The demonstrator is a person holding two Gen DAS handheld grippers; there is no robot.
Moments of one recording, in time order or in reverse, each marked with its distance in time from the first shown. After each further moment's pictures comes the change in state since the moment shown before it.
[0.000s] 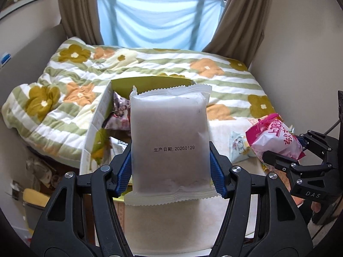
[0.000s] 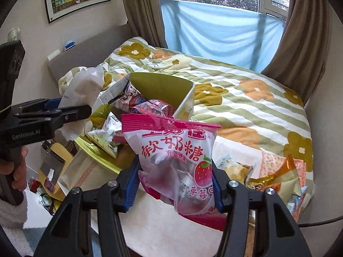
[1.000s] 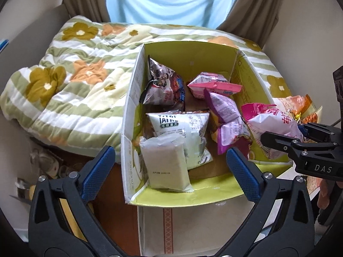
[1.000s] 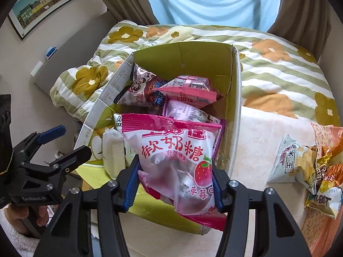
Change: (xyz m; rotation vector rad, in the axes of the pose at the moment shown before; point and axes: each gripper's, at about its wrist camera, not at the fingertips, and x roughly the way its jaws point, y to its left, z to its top) left arm 0.060 0.110 -0.029 -0.011 0.136 0.022; right arm 0.116 0.066 0.031 0.220 0.172 0.065
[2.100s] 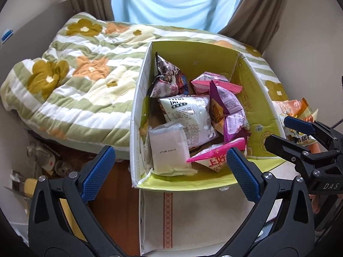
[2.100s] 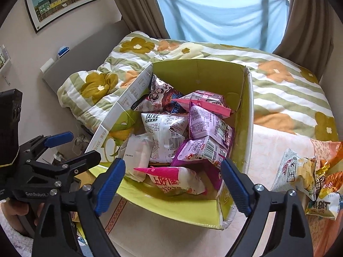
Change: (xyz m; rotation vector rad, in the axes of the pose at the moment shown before) left arm -0.015 0.008 -0.015 -0.025 -0.025 -0.022; right arm -0.019 0.028 -0.017 -0.078 -0.130 -0.011
